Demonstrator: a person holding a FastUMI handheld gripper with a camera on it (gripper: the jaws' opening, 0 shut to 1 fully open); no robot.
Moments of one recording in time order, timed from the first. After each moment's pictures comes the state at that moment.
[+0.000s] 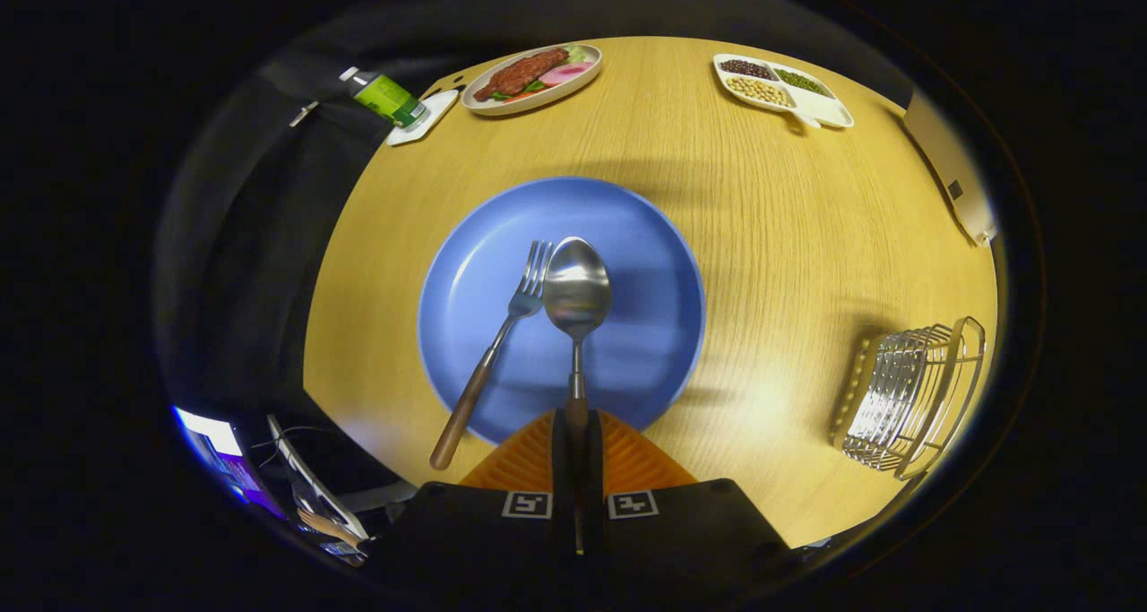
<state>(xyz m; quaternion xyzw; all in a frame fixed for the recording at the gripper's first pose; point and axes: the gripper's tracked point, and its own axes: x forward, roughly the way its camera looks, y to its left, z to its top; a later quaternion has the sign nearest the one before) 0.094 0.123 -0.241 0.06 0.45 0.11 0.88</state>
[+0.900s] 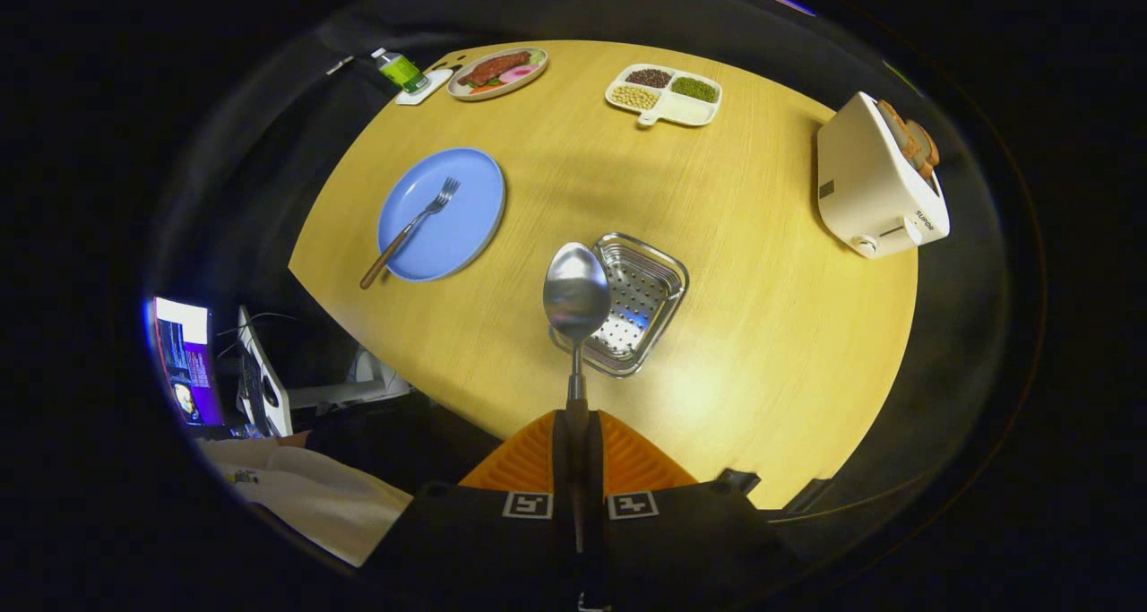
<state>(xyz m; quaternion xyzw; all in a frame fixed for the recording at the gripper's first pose) -0.012 -0.094 -0.172 -0.07 0.52 0.12 0.85</state>
